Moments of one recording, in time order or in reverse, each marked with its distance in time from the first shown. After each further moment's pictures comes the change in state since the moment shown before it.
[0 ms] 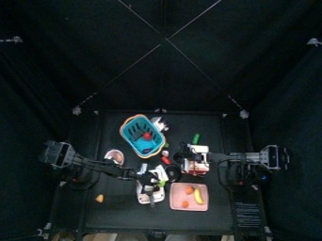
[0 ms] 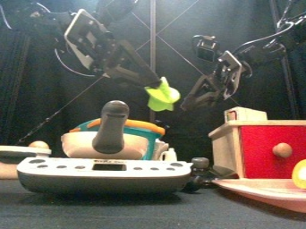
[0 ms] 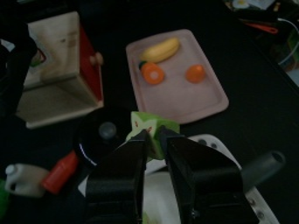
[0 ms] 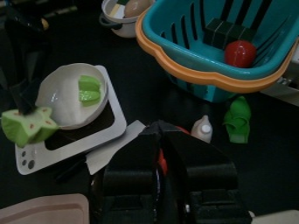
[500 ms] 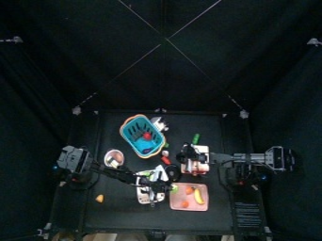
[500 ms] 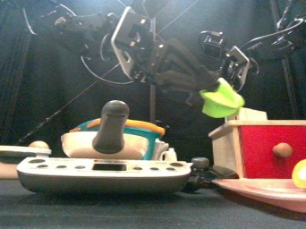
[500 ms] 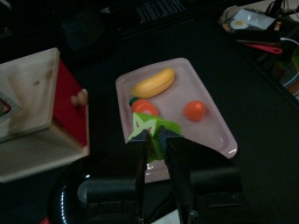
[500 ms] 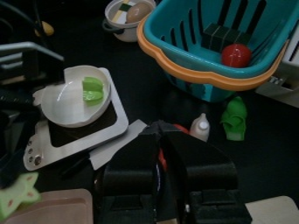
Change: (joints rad) left arm -0.054 0.245 -0.207 0.020 -0.106 -0.006; right arm -0.003 -0.057 0.032 0.002 -0.002 0.000
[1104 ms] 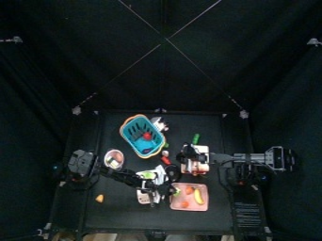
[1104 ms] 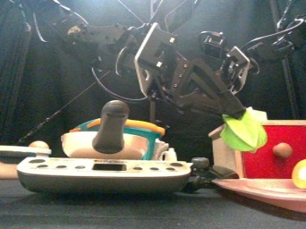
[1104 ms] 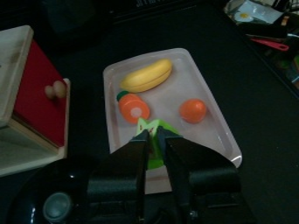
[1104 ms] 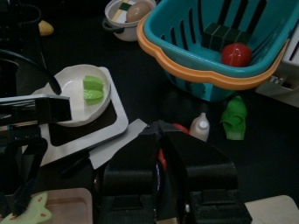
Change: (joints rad) left arm -0.006 0.110 -0.078 -0.066 0.005 -0.003; right arm 0.000 0.000 0.003 -0.003 0.000 0.000
